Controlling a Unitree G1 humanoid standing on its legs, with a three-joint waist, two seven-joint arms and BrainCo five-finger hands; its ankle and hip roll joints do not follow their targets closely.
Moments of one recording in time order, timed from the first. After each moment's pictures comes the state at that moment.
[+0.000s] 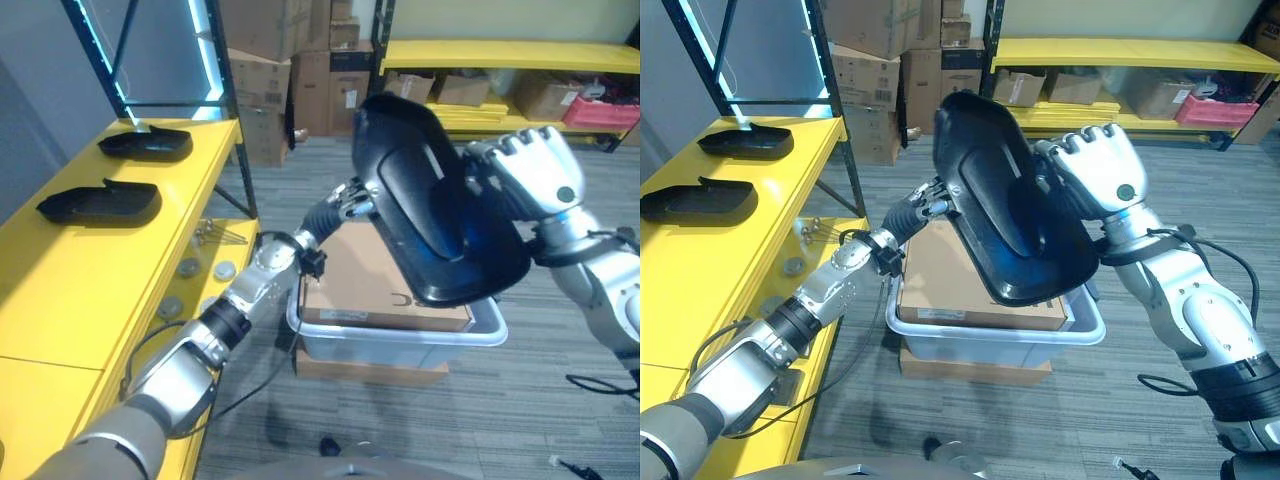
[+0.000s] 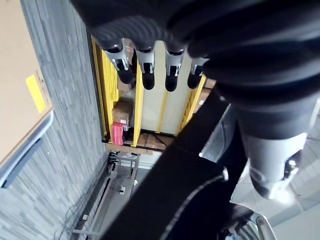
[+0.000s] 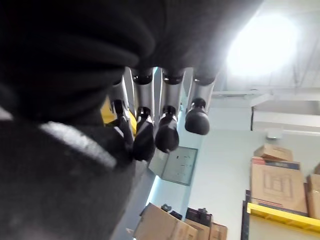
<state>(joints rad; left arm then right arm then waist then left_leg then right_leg) -0.77 0.18 -0.63 0.49 -0.80 -0.06 -0.12 -0.26 -1.12 0.11 -0.26 -0.79 -0.11 -0.39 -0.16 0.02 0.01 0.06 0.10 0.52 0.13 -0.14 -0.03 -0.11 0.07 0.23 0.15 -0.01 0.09</state>
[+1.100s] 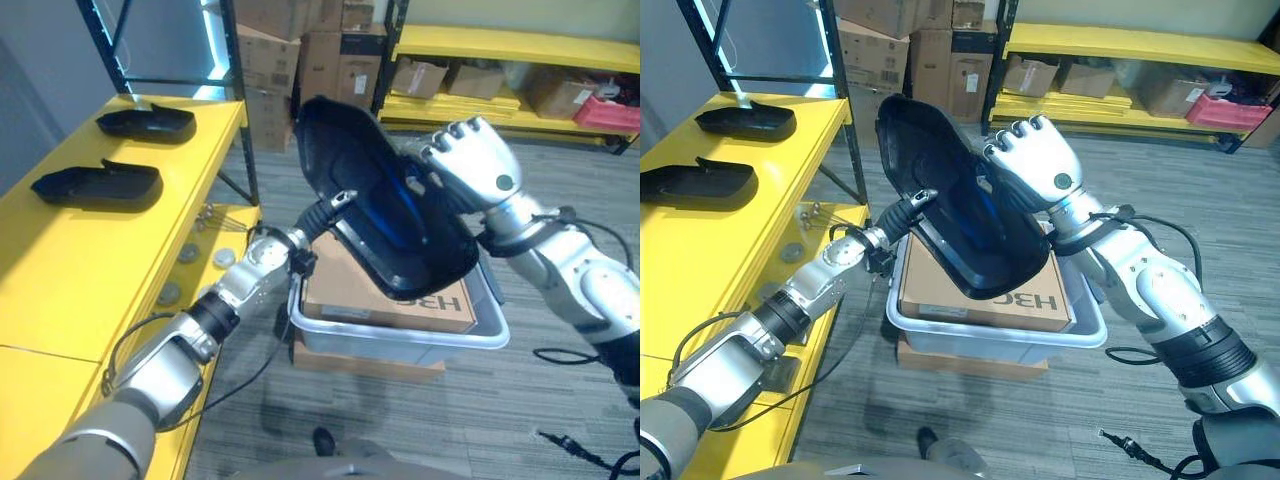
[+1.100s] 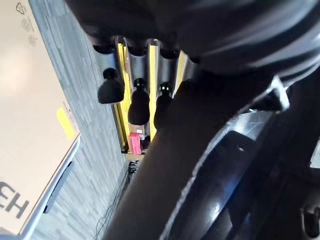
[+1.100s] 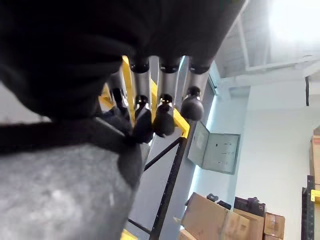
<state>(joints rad) -0.77 0.25 -0.67 0.49 -0.64 -0.03 -0.10 -0.45 -1.06 0.30 -0.26 -0.77 -0.15 -0.36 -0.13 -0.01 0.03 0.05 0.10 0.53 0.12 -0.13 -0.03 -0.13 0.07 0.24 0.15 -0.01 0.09</state>
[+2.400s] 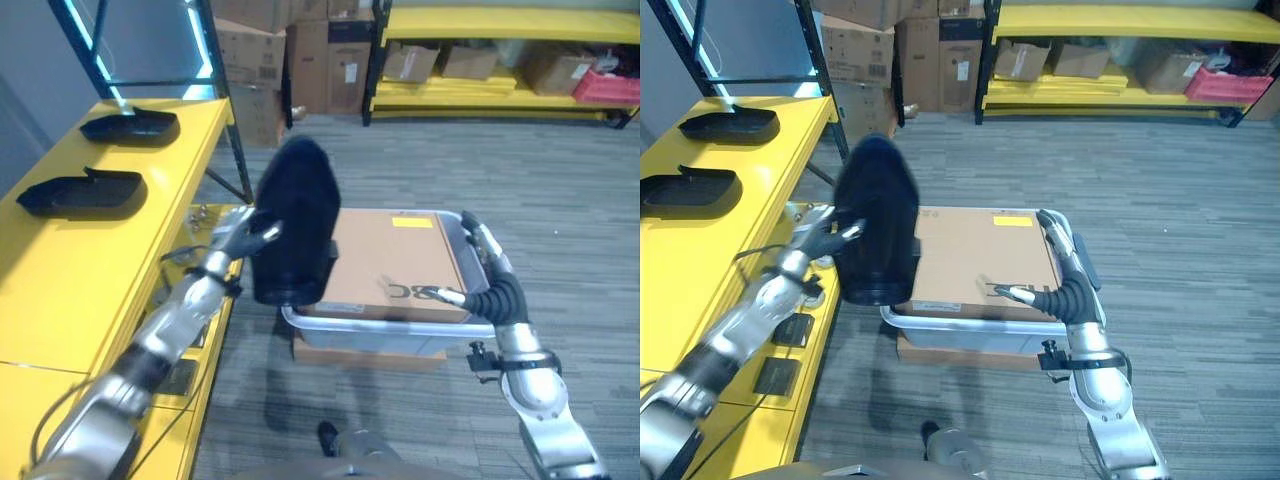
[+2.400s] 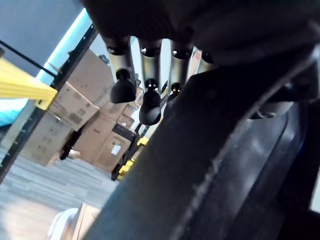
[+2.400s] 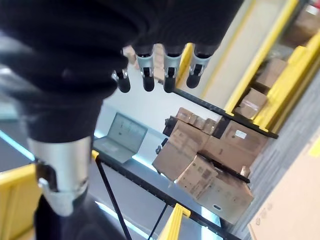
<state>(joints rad) -0.30 0.52 -0.33 0.15 0.41 -0.24 0.29 0.29 -0.49 -0.05 -0.27 0.05 -0.40 -0.18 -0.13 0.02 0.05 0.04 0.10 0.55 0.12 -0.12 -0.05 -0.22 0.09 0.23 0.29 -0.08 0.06</state>
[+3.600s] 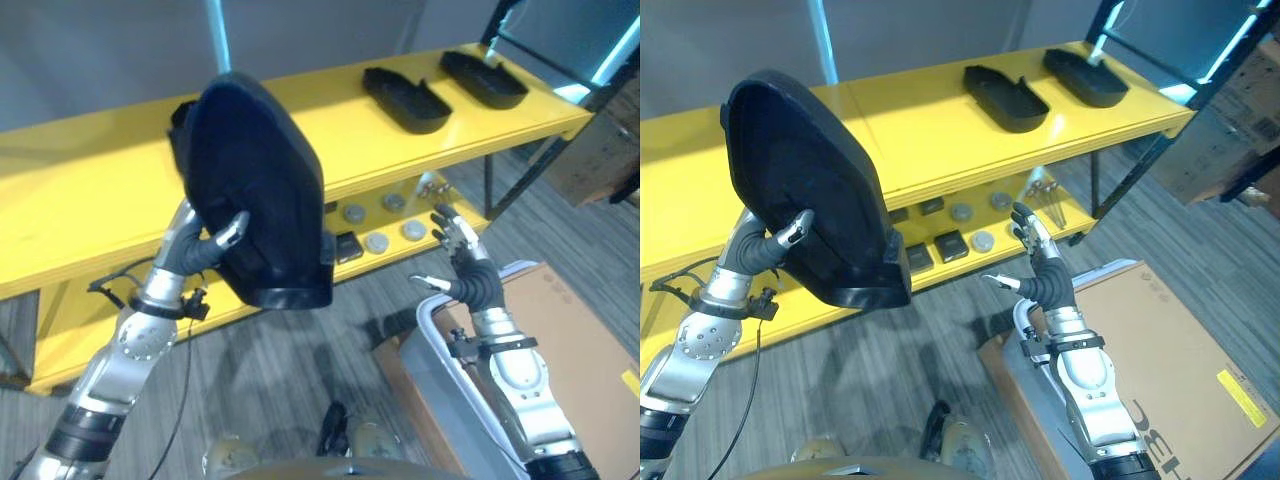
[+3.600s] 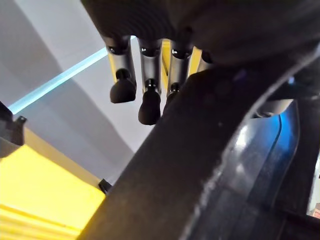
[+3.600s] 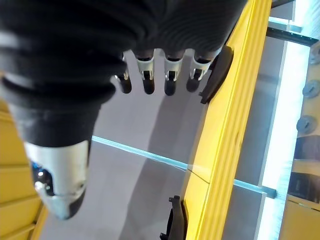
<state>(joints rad) -0.07 0.57 -0.12 -0.26 0.25 -0.39 0.20 0.17 -0.52 0.02 -0.23 0.23 -0.37 -0.07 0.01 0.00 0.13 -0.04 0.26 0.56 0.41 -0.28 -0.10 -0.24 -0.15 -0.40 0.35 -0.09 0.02</state>
